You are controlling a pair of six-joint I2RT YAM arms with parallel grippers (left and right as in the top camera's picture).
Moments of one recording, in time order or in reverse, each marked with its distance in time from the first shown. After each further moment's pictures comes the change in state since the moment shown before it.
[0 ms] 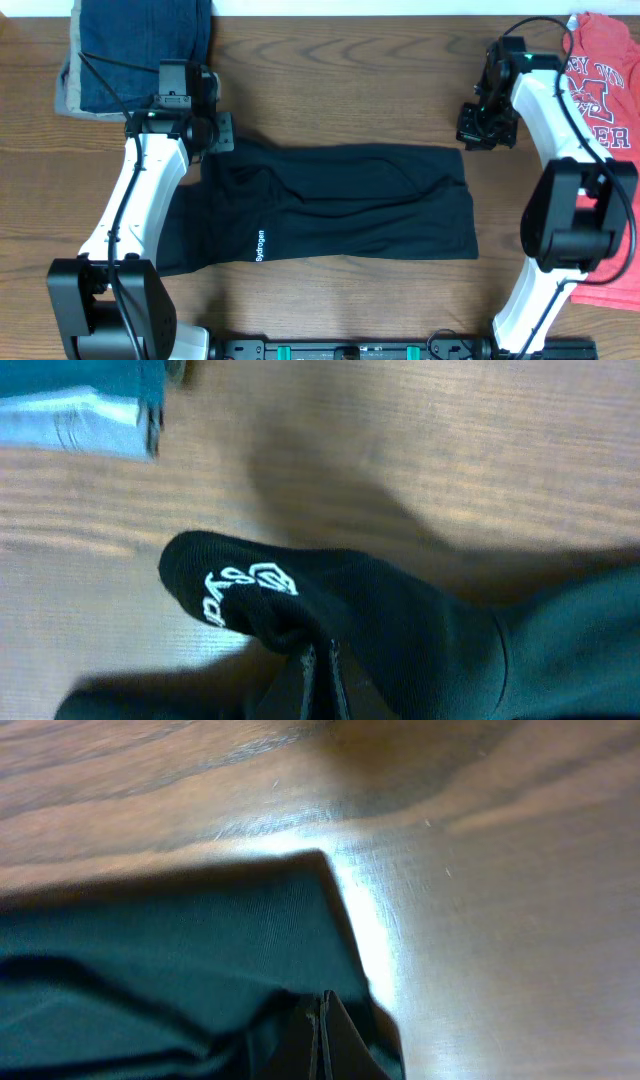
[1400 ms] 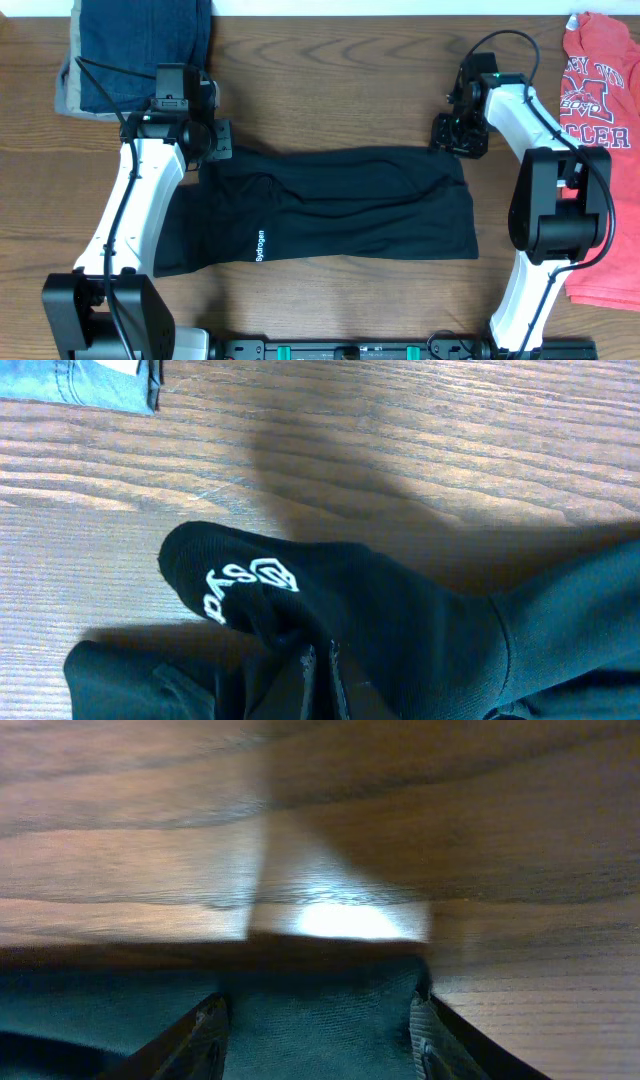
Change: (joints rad) left arm 0.000 -0.042 0.000 -0.073 0.002 0.000; right arm 0.065 0.077 -0.137 0.262 -0.061 -0.021
